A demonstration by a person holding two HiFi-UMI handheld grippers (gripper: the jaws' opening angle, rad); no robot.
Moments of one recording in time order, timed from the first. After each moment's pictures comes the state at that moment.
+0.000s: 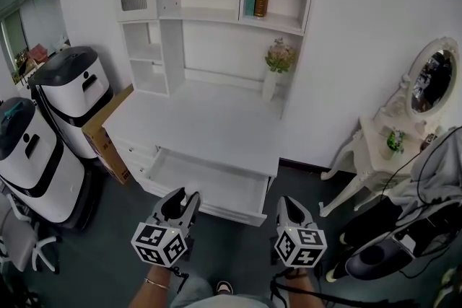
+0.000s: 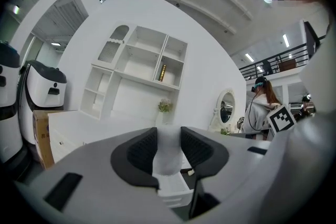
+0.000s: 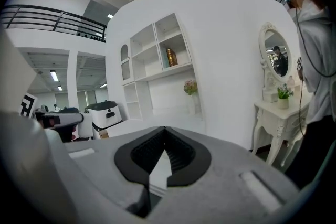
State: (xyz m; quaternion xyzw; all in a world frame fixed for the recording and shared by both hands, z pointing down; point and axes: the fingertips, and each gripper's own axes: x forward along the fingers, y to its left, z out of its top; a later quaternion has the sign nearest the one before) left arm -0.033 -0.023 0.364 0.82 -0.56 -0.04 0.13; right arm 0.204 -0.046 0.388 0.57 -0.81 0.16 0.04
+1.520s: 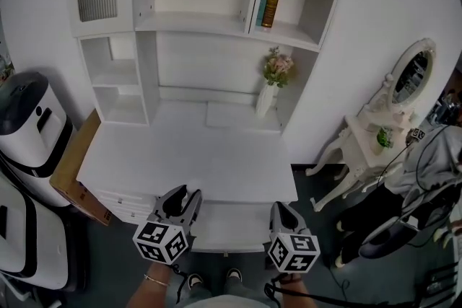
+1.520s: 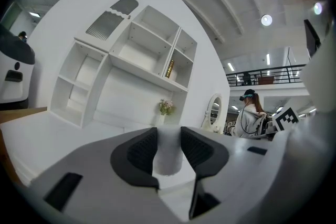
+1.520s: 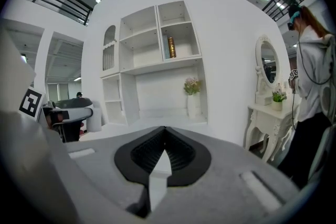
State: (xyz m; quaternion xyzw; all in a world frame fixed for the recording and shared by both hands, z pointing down) left arm -0.194 -0.253 0.373 0.89 -0.42 -0.04 0.15; right arm 0.018 -0.192 0.392 0.68 -0.72 0.15 0.05
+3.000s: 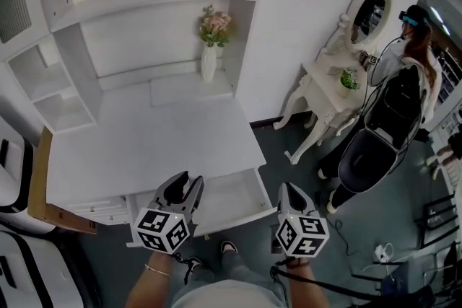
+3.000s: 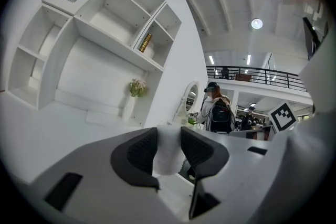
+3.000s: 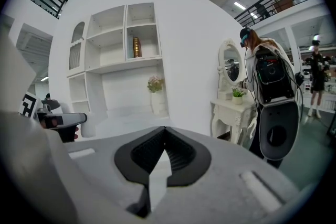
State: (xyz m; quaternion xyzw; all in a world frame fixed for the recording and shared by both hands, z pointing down) left arm -0.062 -0.252 0.406 0.94 -0.28 0.02 0.18; right arm 0.137 -0.136 0.414 0.78 -0.59 0.19 0.04
